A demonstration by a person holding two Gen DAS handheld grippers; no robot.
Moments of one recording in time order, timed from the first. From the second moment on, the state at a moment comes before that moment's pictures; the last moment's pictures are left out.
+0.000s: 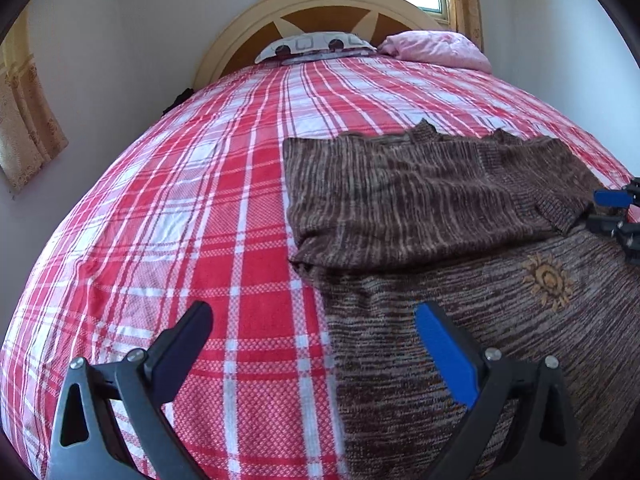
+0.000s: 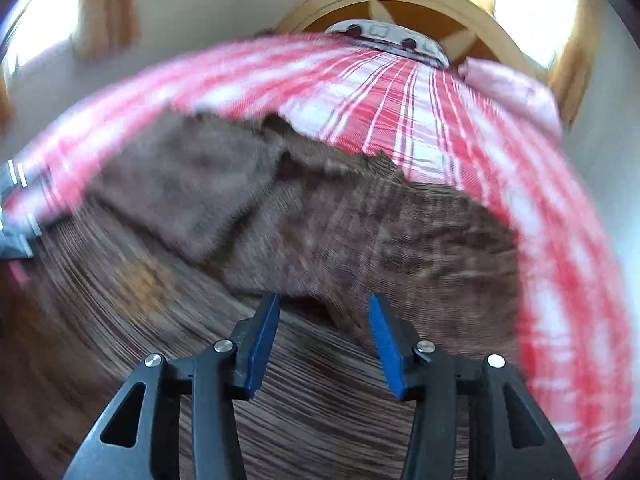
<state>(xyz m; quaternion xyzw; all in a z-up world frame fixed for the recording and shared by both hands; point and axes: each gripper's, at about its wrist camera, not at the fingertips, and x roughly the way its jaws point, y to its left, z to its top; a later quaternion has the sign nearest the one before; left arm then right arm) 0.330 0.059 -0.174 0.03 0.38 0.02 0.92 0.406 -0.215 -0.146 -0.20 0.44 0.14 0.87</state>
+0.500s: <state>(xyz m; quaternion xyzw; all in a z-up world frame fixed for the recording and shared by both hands) 0.334 0.072 -0.185 -0.01 0.42 0.00 0.91 0.408 -0.140 -0.169 -0.29 0.41 0.14 0.85</state>
